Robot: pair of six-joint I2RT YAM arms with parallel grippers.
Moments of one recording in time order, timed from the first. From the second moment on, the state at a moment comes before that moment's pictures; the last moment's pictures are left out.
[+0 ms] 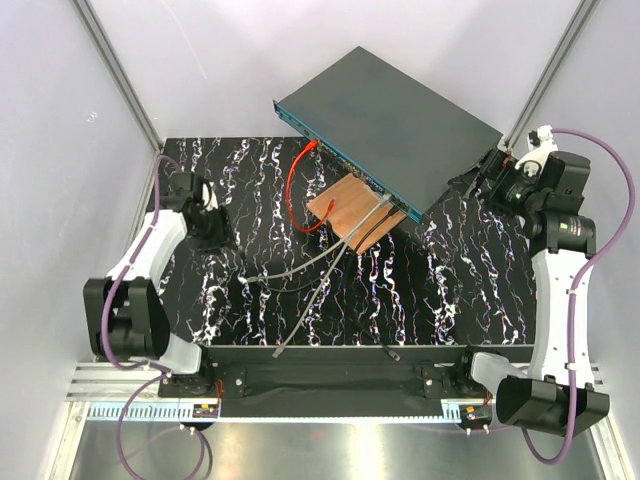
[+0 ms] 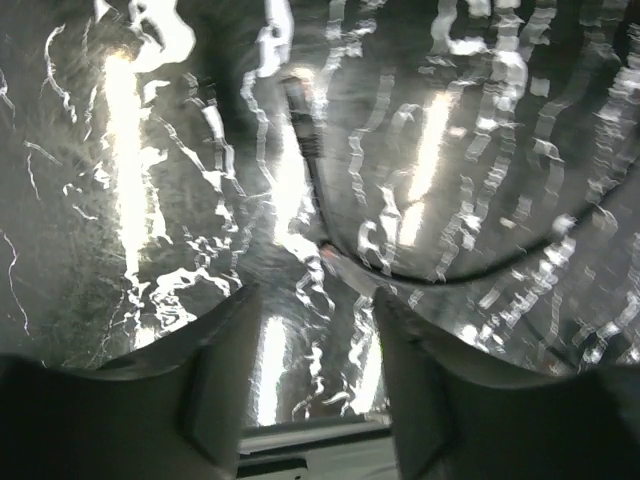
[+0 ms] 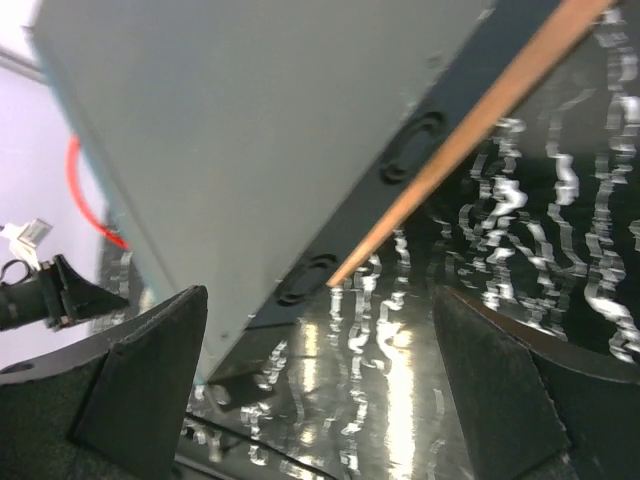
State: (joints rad) left arm 0.00 1.46 1.13 -0.84 0.21 -0.25; right arm -0.20 1.09 1.31 -0.67 -0.52 0.40
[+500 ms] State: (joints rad) left arm -0.12 1.72 1.10 -0.68 0.12 -0.35; right arm -0.20 1.11 1.39 -0.78 -0.45 0.28
